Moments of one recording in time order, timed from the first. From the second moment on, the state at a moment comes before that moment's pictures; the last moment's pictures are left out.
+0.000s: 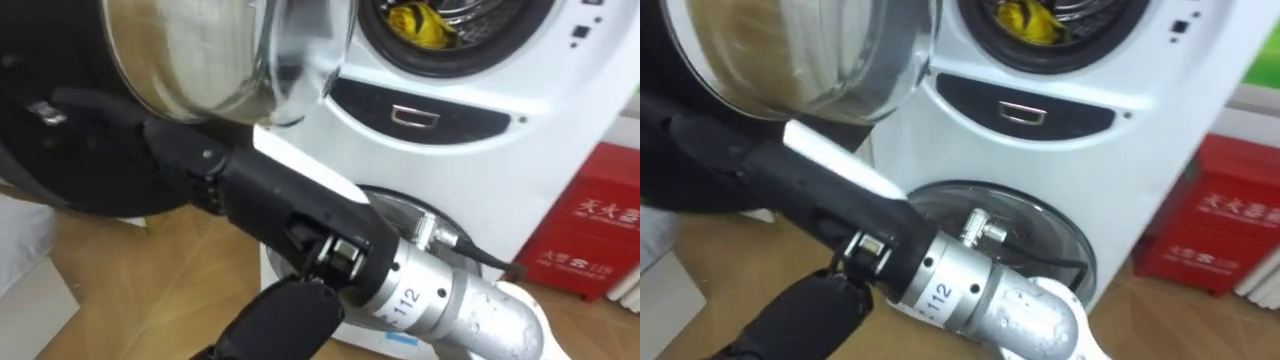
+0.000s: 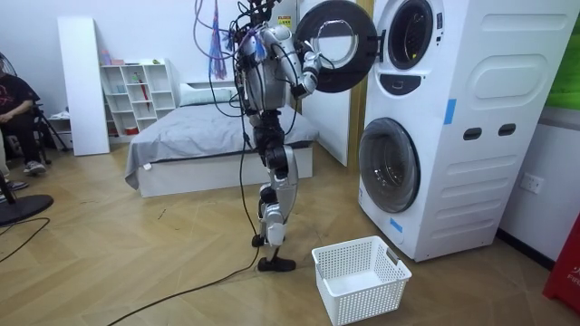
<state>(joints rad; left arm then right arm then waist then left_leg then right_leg) 0.12 0.26 -0.09 1.12 0.38 0.04 0.11 -0.27 -0.26 0.46 -0.52 0.27 0.08 0.45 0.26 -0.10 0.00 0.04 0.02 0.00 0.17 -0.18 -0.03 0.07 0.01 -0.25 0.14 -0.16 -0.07</state>
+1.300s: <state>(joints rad) 0.10 0.26 0.02 1.16 0.30 0.05 0.18 -0.22 -0.40 0.37 -0.44 0.08 0.08 0.41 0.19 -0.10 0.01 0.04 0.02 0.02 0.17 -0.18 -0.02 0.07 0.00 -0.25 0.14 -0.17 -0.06</state>
